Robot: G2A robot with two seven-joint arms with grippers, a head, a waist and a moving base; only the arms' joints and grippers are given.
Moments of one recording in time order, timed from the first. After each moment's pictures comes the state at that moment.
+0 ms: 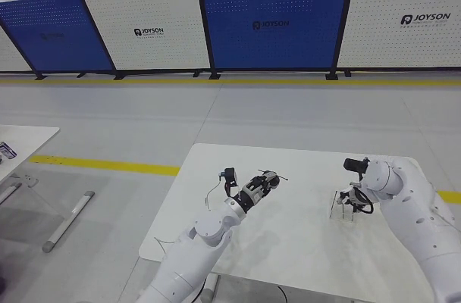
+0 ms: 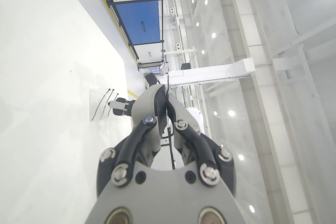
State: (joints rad) left arm 1.28 -1.38 -1.16 -1.39 -0.34 -0.15 -0.29; right arm -0.63 -1.26 0.91 -0.90 -0.76 0.27 1.29
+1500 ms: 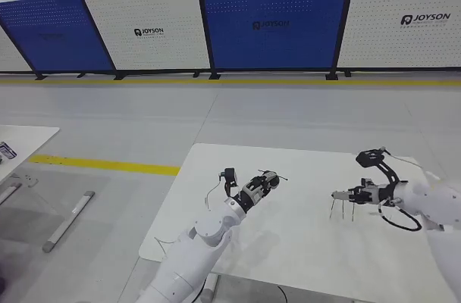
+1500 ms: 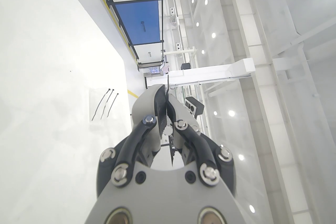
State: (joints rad) left arm 1.28 -1.38 -1.16 -1.39 -0.34 -0.15 -0.29; right arm -0.88 -1.11 1.24 -1.30 -0.55 -0.31 1.23
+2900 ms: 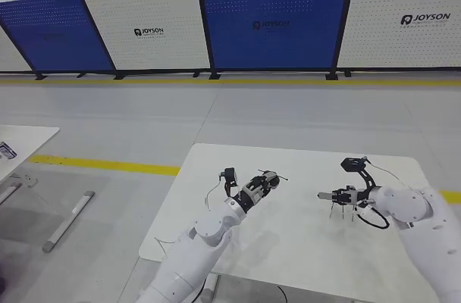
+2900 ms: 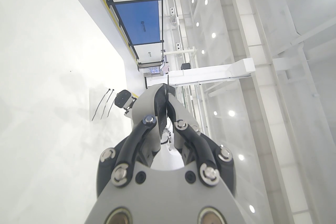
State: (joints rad) left arm 1.28 -1.38 -1.16 -1.39 -0.34 -0.15 -0.29; right arm -0.83 -1.16 1.06 -1.04 -0.51 -0.32 0.96
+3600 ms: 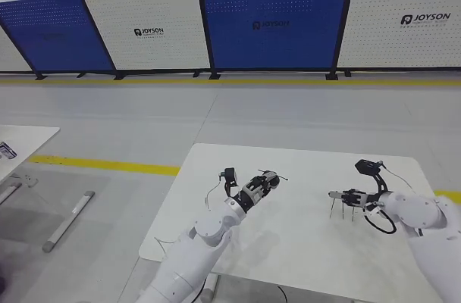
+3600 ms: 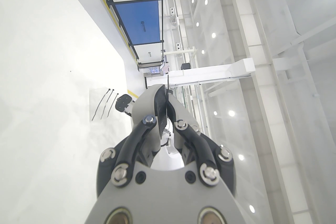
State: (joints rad) left arm 1.28 -1.38 -1.16 -1.39 -0.34 -0.15 -0.29; right arm -0.90 -1.13 1.15 -1.11 -0.48 -0.17 0.97
